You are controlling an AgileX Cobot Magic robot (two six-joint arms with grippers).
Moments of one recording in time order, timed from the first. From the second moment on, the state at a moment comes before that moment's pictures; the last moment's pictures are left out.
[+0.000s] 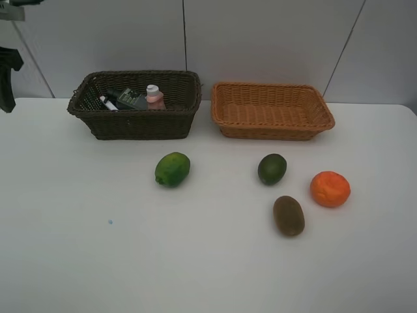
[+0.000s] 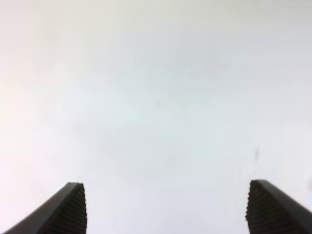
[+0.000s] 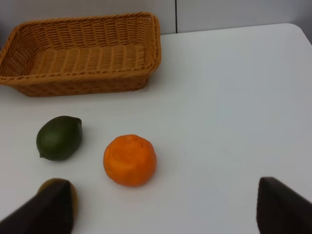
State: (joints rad) left arm -0.01 1.52 -1.28 0.10 1.20 -0.11; right arm -0.03 0.00 -0.52 -0.02 1.06 0.07
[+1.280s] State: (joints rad) left arm -0.06 0.00 -0.55 -0.09 1.20 0.06; right arm -0.03 0.00 -0.52 -0.02 1.06 0.07
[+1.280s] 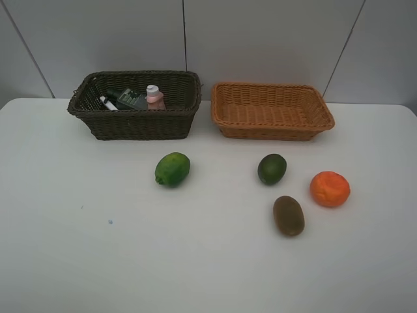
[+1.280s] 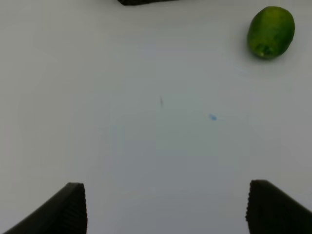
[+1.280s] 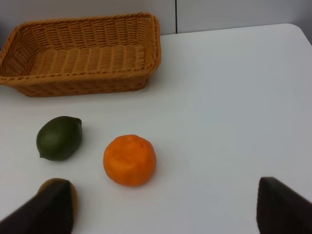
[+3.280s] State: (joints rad) left arm -0.06 0.00 -0.51 -0.07 1.07 0.06; right arm -0.03 0.33 -0.52 0.00 1.06 0.15
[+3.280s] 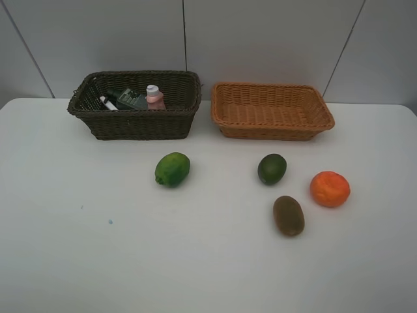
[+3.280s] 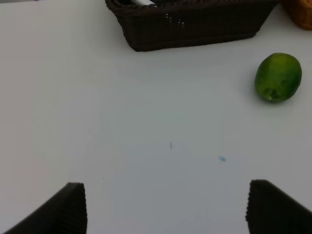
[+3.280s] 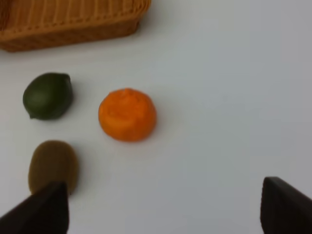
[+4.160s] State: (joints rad) left arm -0.06 0.00 -0.51 -0.07 1.07 0.06; right arm 0.03 1.13 -0.68 0.06 0.94 0.06
